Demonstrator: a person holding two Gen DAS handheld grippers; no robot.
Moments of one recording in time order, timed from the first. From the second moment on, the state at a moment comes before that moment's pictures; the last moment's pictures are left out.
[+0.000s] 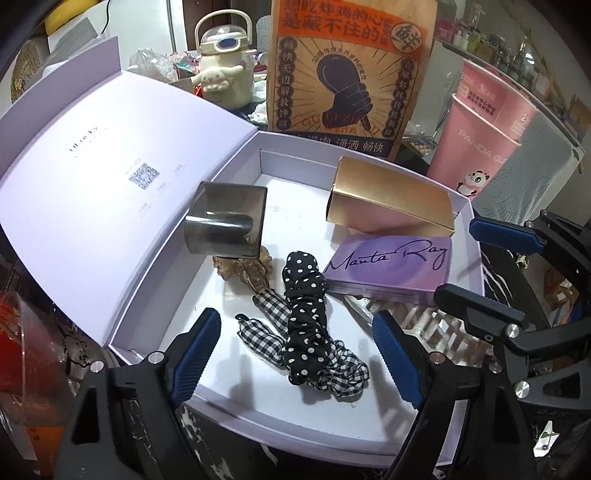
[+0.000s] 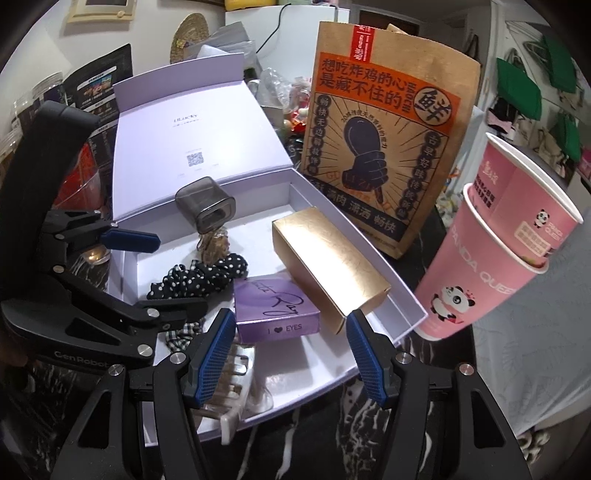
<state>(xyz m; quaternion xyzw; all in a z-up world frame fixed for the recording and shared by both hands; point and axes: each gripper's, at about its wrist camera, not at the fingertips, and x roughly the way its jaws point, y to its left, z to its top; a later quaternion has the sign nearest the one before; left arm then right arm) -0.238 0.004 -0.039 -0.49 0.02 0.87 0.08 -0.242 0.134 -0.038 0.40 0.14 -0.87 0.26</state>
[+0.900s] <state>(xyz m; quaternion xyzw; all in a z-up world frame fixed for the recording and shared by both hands) -0.177 -0.005 0.045 -0.39 0.01 0.92 0.04 -0.182 0.155 0.041 0.31 0.11 -0.92 0.24</state>
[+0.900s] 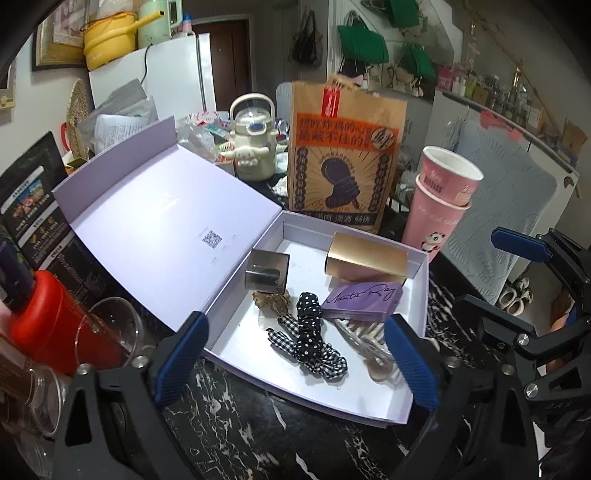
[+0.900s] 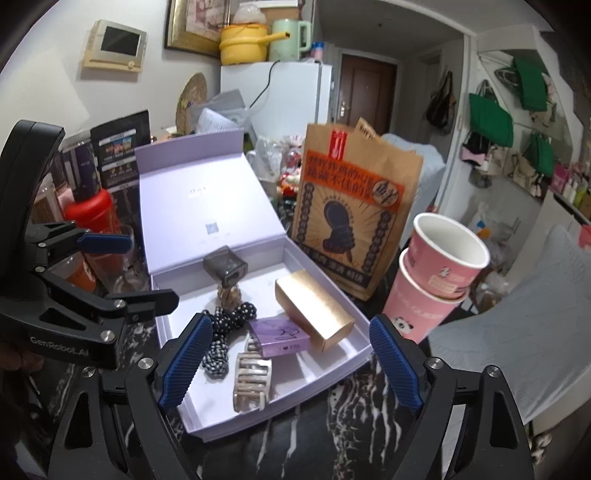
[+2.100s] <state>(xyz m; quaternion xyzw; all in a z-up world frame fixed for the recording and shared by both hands) -0.077 0.005 0.070 -0.35 0.02 0.93 0.01 -0.080 0.183 0.062 0.28 0.09 -0.94 0.18</state>
